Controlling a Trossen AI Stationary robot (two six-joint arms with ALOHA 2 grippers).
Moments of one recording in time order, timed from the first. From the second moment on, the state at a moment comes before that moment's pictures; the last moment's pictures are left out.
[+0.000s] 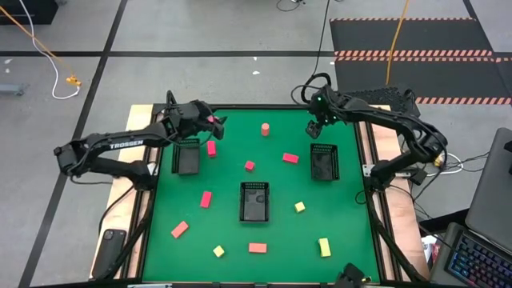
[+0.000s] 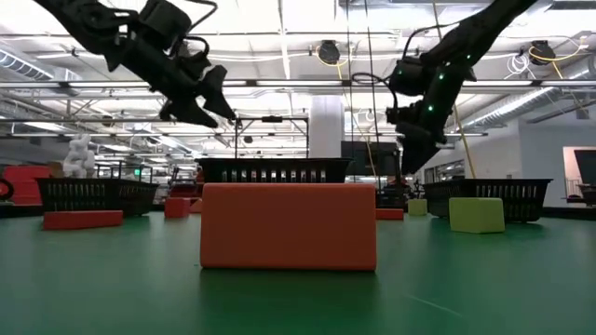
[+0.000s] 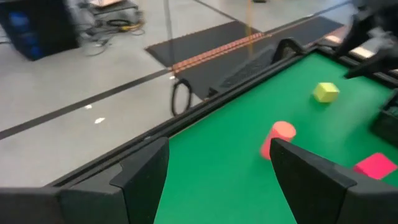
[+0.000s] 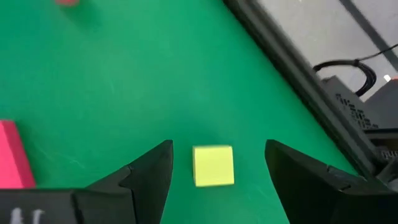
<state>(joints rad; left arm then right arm) 0.53 1.19 0.65 0.15 -0.19 -0.21 -0.79 1.46 0.91 -0.52 0.02 -0.17</state>
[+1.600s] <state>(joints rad) 0.53 1.24 0.65 0.26 -0.02 -0.19 -0.82 1.54 0.76 -0.31 0.05 -0.22</state>
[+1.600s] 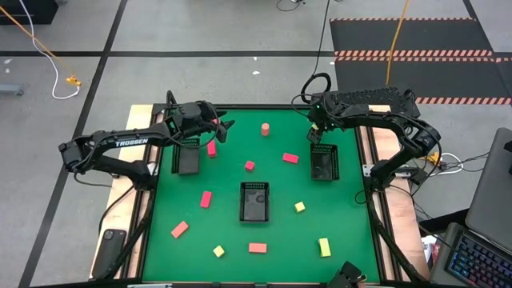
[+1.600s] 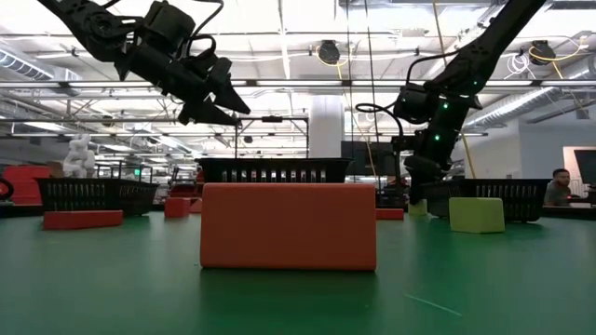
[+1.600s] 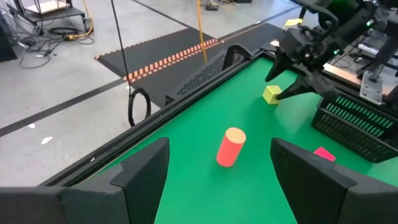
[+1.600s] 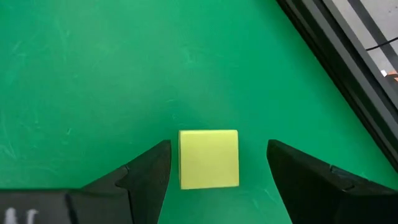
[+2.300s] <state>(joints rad) 0.53 1.24 0.65 0.26 -0.02 -0.19 -0.82 1.54 0.68 -0.15 0.05 -0.23</state>
